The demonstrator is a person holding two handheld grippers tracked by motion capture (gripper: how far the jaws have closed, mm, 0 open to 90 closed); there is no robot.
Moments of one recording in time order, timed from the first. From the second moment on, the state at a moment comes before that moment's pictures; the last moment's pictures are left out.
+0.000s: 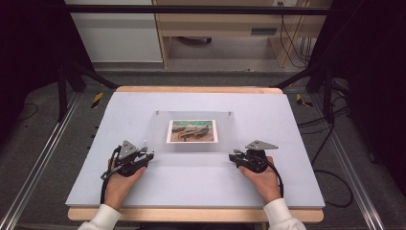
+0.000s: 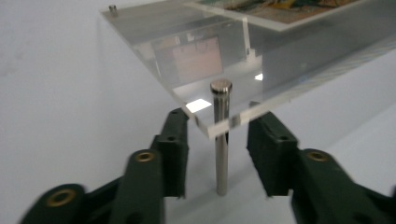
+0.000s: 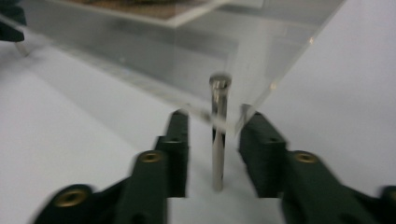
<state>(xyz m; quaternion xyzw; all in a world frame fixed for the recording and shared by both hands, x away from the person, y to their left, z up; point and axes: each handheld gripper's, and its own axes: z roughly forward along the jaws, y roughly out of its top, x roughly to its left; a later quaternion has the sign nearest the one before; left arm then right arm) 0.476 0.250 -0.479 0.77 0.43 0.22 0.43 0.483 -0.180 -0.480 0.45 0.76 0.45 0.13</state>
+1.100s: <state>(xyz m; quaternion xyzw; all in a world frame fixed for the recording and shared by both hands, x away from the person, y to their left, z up) 0.530 0.256 -0.449 0.74 0.48 0.09 0.46 0.535 -0.168 -0.445 0.49 0.75 0.43 0.09</state>
